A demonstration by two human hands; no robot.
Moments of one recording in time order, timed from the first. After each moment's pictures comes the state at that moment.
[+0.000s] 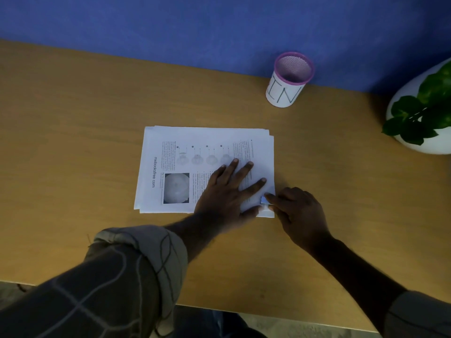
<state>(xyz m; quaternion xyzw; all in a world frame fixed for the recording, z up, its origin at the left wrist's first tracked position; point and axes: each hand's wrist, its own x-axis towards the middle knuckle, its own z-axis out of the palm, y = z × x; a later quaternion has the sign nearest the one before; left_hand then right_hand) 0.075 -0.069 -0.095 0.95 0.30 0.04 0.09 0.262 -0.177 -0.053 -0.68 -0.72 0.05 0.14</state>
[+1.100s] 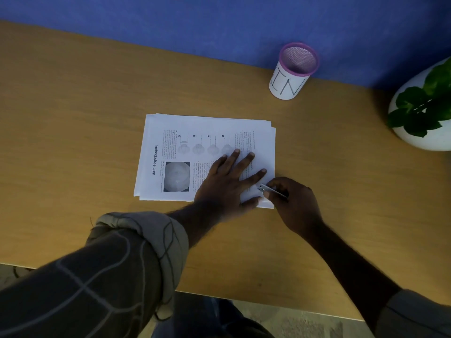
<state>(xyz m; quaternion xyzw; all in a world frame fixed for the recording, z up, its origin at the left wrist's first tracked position) 0.075 -0.067 -0.100 0.95 0.31 0.05 0.09 0.247 -0.166 -0.046 -0.78 -0.52 0.27 0.23</state>
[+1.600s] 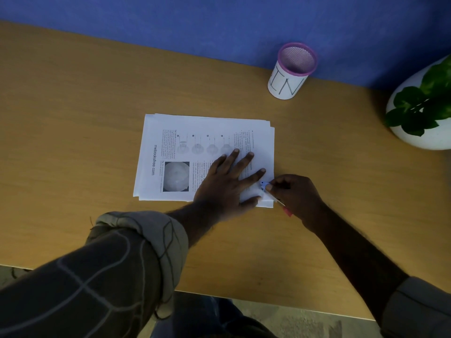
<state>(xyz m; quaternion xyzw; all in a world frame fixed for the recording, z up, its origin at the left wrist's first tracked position) 0.075 -0.068 -0.101 0.95 0.31 0.05 0.09 0.260 -0.149 -0.041 -0.79 -0.31 0.45 0.28</state>
